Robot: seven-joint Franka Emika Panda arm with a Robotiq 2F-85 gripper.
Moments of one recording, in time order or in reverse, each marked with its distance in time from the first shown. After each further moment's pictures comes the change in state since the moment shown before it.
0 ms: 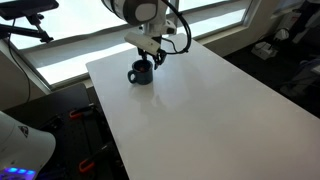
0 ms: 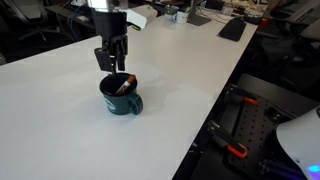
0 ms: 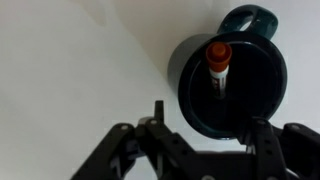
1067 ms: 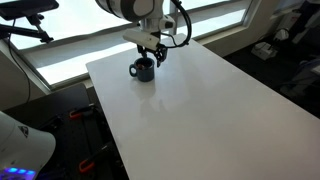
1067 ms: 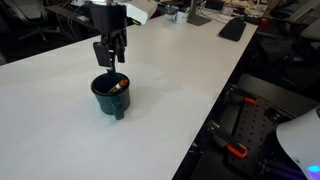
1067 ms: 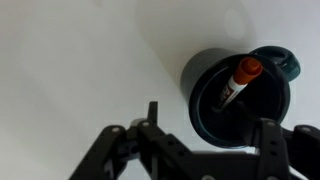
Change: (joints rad) arm 0.023 -0.047 -0.015 -0.029 -0.110 0.032 0.078
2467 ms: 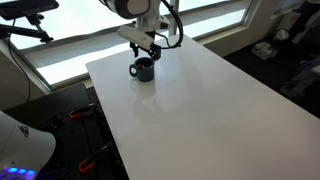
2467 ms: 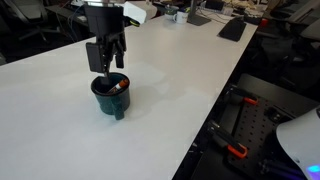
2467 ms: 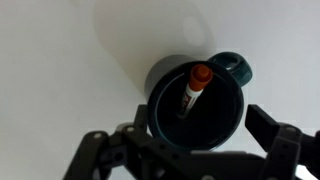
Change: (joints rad) arm -0.009 -0.005 0.049 -0.002 0.157 -0.066 -0.085
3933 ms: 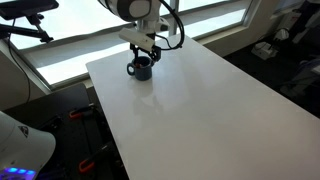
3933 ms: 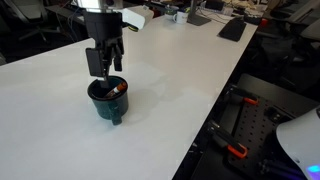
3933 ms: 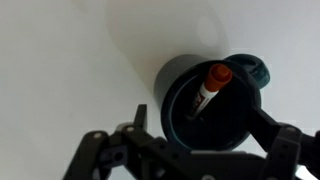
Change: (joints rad) arm -0.005 0.032 0.013 0.019 -0.017 0.007 -0.026
